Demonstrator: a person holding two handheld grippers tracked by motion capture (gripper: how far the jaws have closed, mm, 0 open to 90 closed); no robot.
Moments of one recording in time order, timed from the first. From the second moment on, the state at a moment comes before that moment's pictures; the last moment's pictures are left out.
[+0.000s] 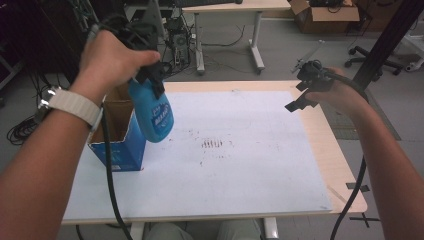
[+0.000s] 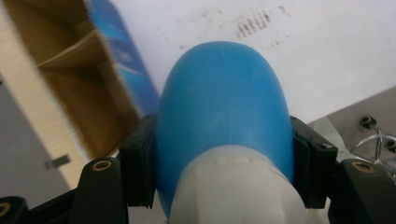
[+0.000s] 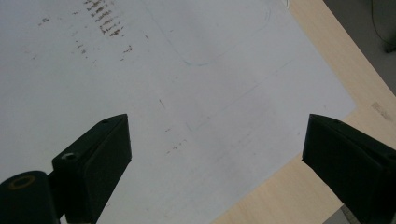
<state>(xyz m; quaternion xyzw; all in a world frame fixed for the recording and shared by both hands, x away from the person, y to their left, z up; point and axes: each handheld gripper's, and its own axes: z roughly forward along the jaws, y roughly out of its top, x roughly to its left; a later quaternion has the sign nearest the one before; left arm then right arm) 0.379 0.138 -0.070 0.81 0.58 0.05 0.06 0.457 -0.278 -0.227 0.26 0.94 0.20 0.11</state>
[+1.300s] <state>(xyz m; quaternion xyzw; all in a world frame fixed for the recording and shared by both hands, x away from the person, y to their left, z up) 0.424 0.241 -0.166 0.75 0.65 0.10 0.03 0.456 -0.291 -0.237 0.28 0.93 0.18 0.11</state>
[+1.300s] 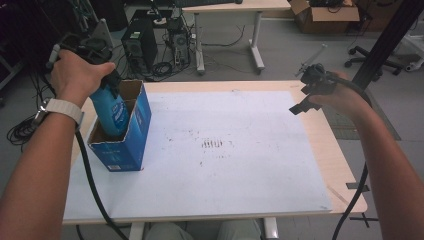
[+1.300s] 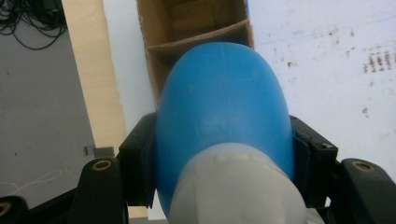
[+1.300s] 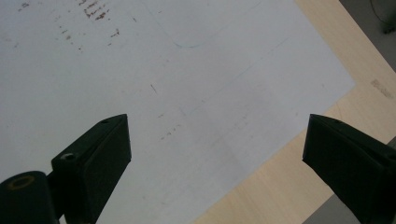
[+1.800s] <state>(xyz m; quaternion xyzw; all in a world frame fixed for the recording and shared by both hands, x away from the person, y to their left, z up) 0.423 0.251 -0.238 0.75 0.66 0.11 0.03 0.455 -0.288 -0.242 0.28 0.94 0.18 0.11</state>
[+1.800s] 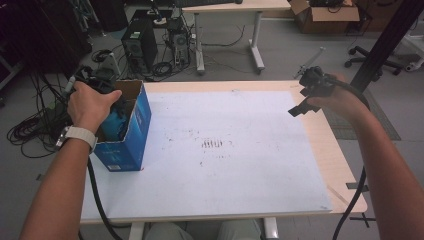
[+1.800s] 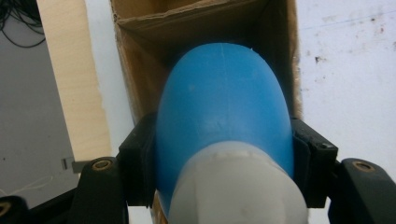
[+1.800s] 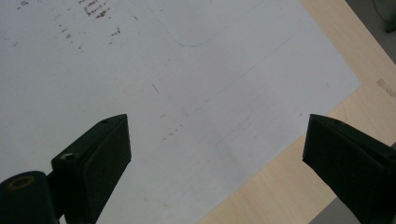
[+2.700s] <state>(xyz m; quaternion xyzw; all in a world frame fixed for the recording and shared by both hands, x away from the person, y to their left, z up) 0.423 0.259 -0.276 0.75 0.65 0.09 0.04 0.457 -0.285 -0.248 0.29 0.94 0.18 0.10</state>
